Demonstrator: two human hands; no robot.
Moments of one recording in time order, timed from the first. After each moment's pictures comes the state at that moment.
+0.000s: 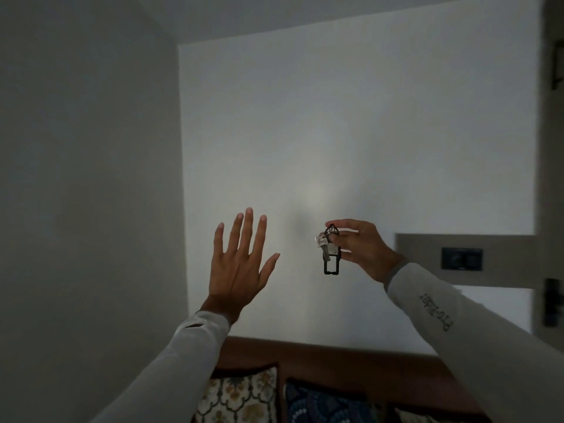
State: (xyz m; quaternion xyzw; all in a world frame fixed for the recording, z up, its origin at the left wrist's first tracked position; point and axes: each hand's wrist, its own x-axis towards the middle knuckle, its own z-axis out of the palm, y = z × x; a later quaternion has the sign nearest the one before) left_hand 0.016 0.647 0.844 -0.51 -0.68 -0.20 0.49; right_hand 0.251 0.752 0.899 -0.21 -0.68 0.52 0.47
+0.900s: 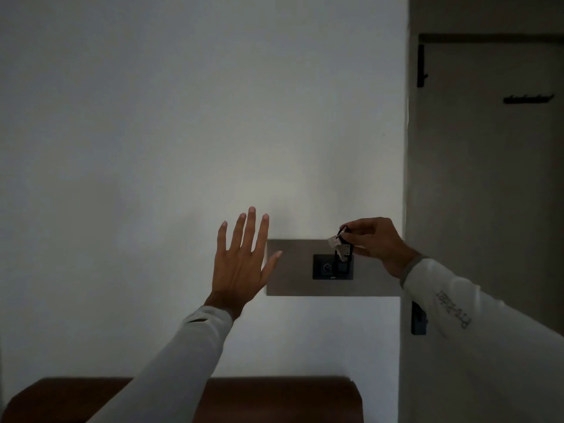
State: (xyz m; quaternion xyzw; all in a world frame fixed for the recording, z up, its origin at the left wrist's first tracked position) left_hand 0.378 1.018 0.837 -0.58 -0.64 -0.23 0.45; right_hand 0.647 1.086 0.894 -0.32 -0.68 0.38 0.54
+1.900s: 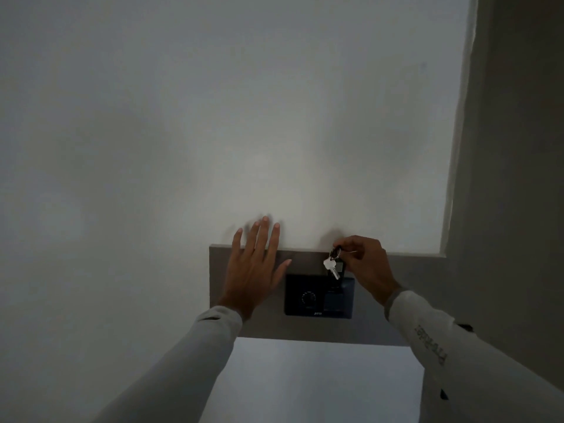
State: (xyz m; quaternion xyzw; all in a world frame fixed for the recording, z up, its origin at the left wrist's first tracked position) left_hand 0.403 1.403 0.789 -0.60 -0.62 -0.23 0.45; right_hand 0.635 1.464 0.825 -0.35 -0.70 0.25 0.56
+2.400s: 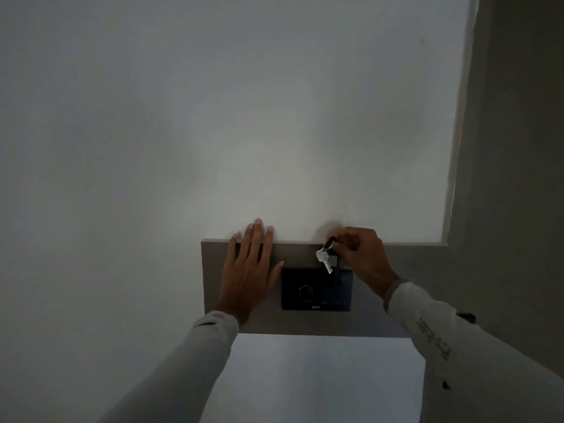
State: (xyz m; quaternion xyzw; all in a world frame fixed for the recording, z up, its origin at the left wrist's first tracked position) left_hand 0.394 1.429 0.758 -0.60 -0.62 -0.24 0.45; right_hand 0.632 1.482 0.817 -0.31 -0.72 0.24 0.57
